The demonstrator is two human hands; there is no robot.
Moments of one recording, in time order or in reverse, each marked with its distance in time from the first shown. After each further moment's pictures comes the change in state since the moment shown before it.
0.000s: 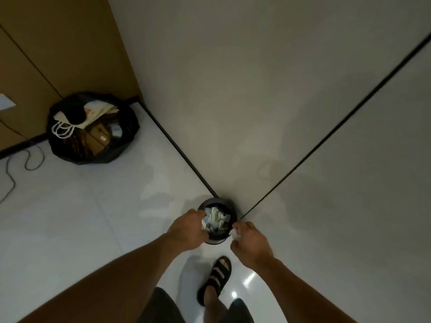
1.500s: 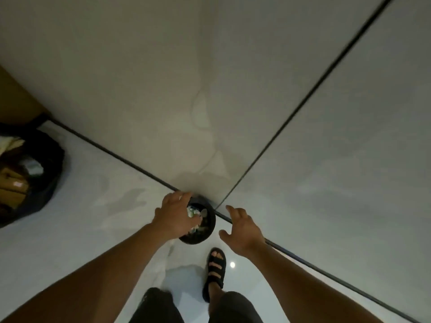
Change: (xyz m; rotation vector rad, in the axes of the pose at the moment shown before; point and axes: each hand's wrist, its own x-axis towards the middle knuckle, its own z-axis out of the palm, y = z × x) left_hand 0.108 0.026 -0.040 0.294 -0.119 0.251; right_hand 0.045 0.016 0.001 0.127 0.140 0.306
